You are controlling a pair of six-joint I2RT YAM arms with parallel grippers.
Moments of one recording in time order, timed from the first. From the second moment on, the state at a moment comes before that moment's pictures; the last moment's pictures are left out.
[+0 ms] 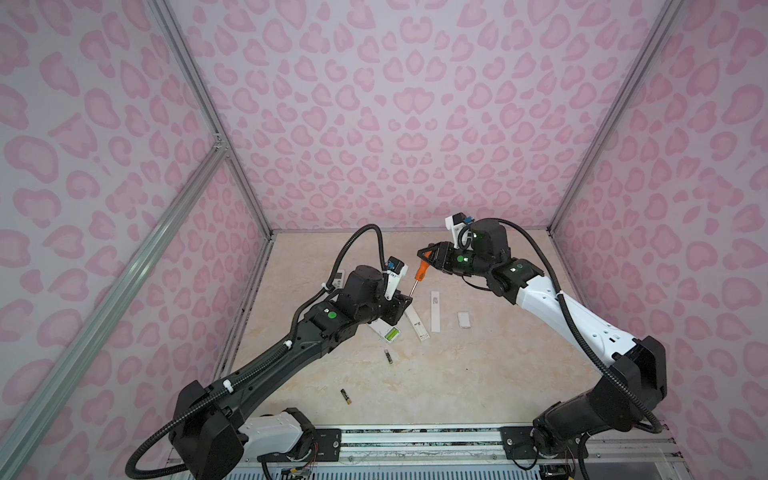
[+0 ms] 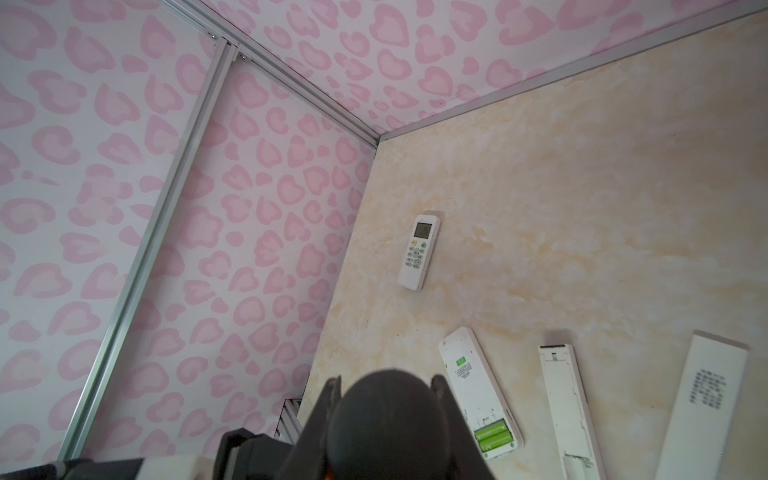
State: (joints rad) left arm -0.70 1.22 1.00 -0.35 0.09 -0.13; right arm 0.52 1.52 1.35 -0.26 -0.40 0.76
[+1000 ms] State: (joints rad) left arm -0.23 1.48 0.59 -0.03 0.52 -0.86; right arm 0.83 1.64 1.18 -0.08 0.15 0.43
